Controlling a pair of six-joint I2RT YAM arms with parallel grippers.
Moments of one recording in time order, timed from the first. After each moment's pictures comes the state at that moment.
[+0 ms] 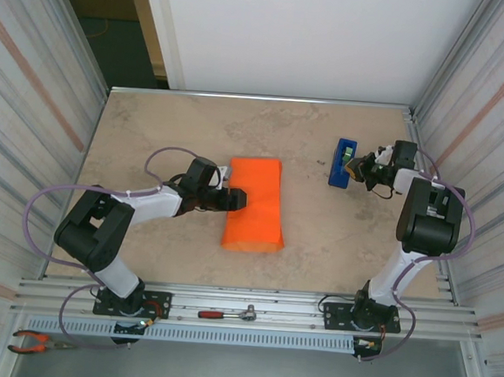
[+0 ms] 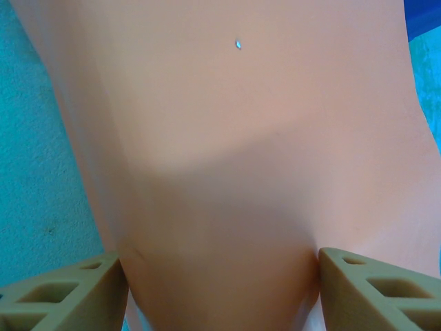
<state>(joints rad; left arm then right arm) -0.53 1.61 0.77 -0.01 0.39 -0.55 -0.21 1.86 1.07 -0.13 -0.76 0.73</state>
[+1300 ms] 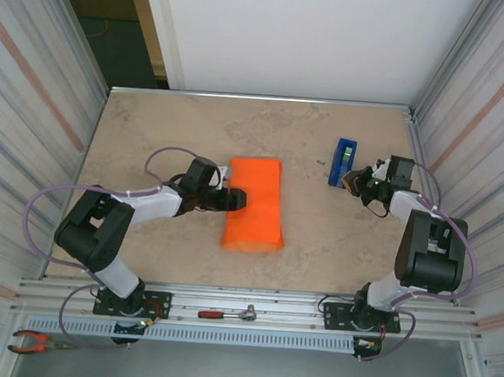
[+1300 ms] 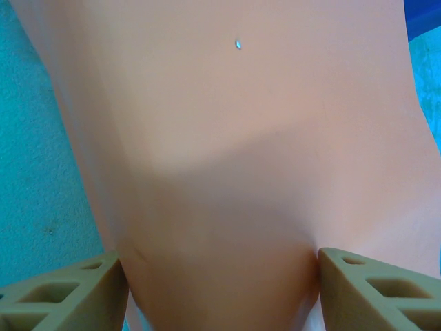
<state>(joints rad) -0.53 1.61 0.76 -0.01 0.39 -0.55 -0.17 1.57 0.78 -0.06 -0.67 0.82</state>
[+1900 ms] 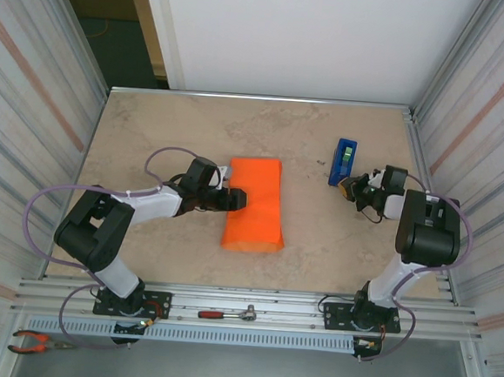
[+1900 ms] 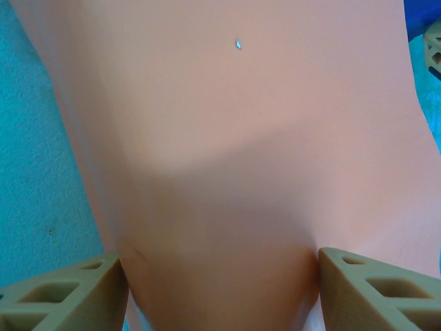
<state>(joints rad) -0.53 1.61 0.76 -0.01 0.39 -0.55 -0.18 1.77 0.72 0.24 -0.71 0.94</state>
